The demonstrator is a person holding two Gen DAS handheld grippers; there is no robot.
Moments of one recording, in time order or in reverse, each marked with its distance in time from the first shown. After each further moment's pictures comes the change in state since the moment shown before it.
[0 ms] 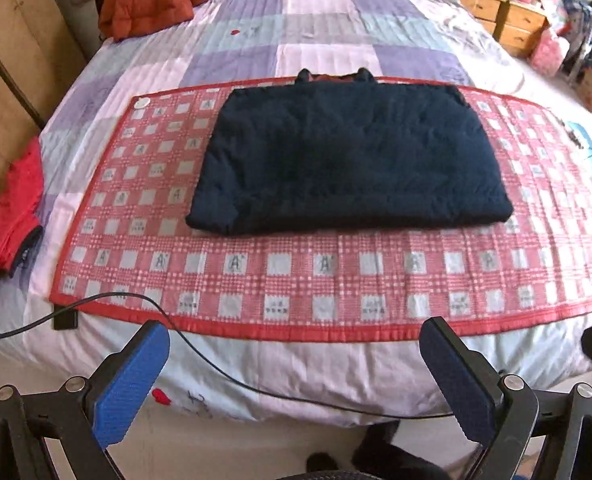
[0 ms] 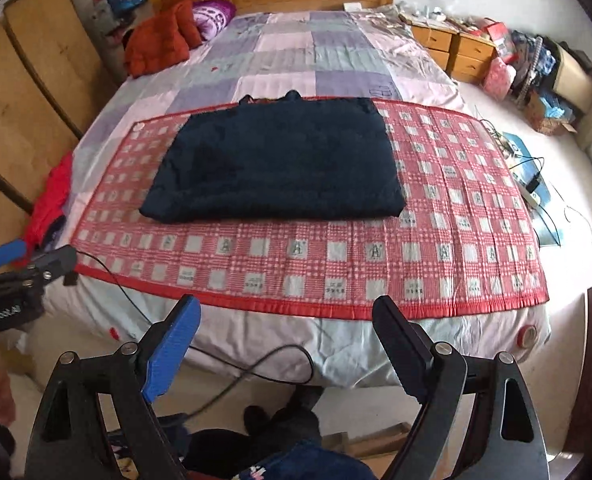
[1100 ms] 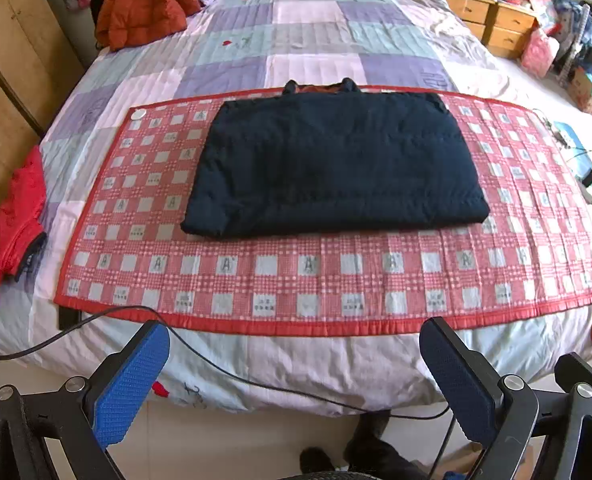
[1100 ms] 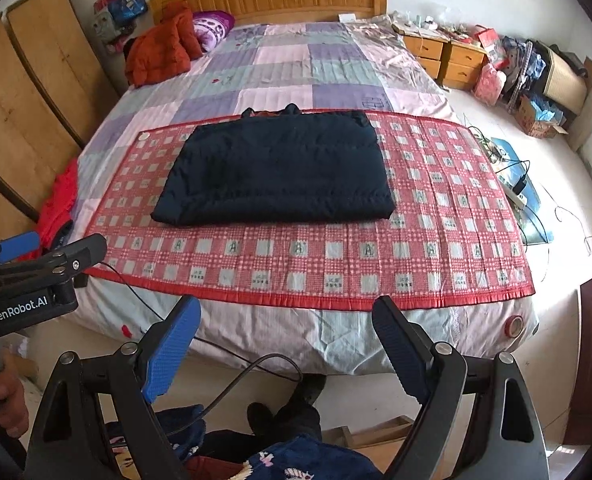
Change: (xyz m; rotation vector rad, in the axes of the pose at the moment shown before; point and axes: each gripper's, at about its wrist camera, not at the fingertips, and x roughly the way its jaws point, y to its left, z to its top) left arm -0.040 -0.026 0.000 0.003 -0.012 -0.005; right arm -0.054 0.011 -0.014 0.006 -0.021 -0.013
